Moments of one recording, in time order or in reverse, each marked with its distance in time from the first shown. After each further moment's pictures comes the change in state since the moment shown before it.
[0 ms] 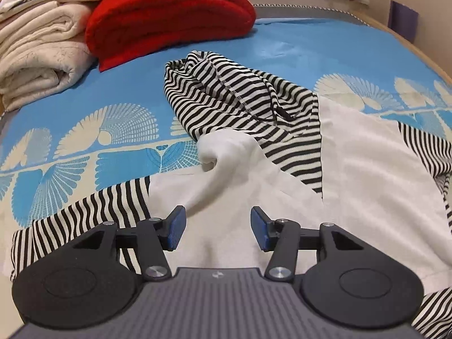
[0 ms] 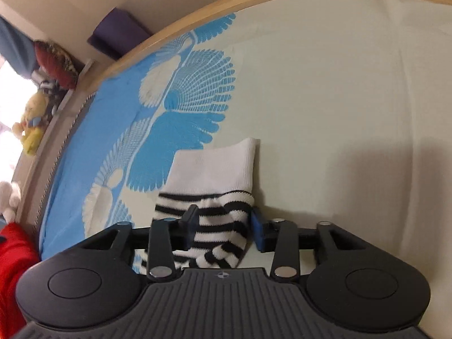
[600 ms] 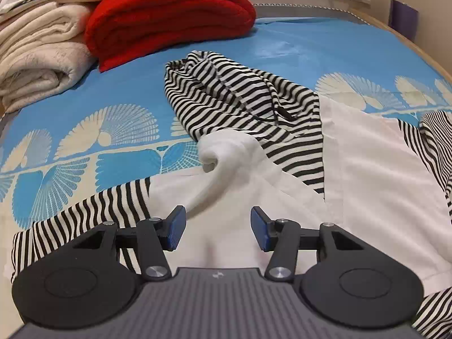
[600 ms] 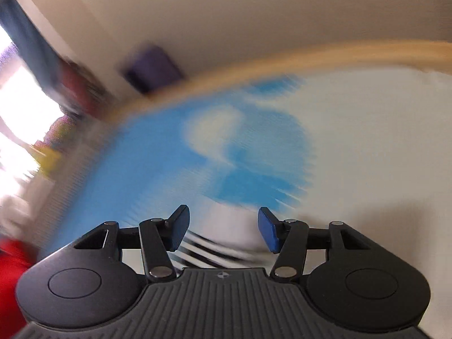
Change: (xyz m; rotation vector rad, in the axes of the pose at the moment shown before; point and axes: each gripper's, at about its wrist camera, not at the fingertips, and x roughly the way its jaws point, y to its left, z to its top) left arm 0.003 0.003 0.002 -0.006 0.001 -0.001; right arm 0.009 0.068 -0.004 -0.092 -0.114 -0.090
